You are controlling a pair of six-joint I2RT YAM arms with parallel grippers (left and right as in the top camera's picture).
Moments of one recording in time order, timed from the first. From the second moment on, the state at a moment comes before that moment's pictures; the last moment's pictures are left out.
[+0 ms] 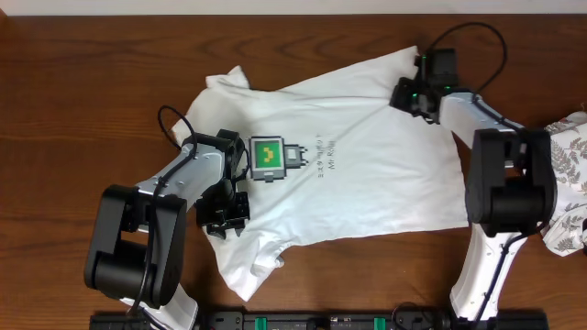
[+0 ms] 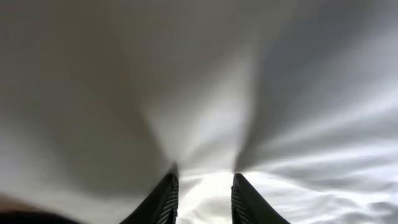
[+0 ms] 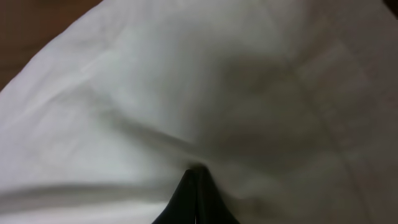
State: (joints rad) left arm -0.25 1.79 0.97 -1.11 0.14 -0.39; right arm 0.02 2.19 1.43 -0.23 -0.17 0.41
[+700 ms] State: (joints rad) left arm -0.25 1.63 1.09 -1.08 0.07 -0.38; right arm -0.03 2.11 1.56 -0.49 -0.26 0.24
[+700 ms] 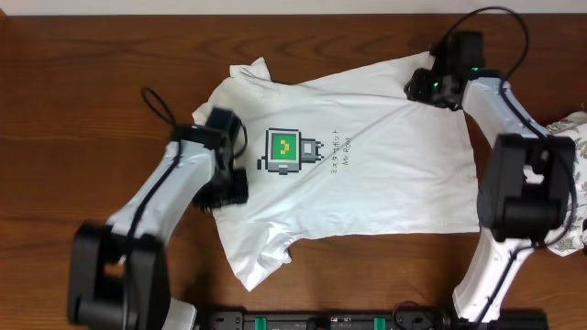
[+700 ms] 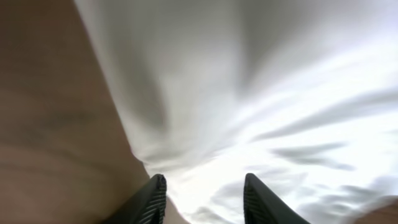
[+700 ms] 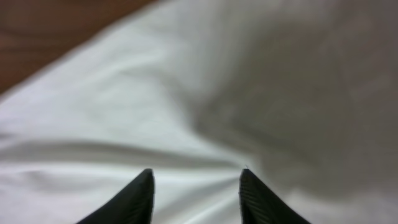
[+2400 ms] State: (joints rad) left arm -0.08 1.93 1.16 0.14 0.15 -0.39; right arm 0.17 2.01 1.59 -0.67 -0.34 0.17
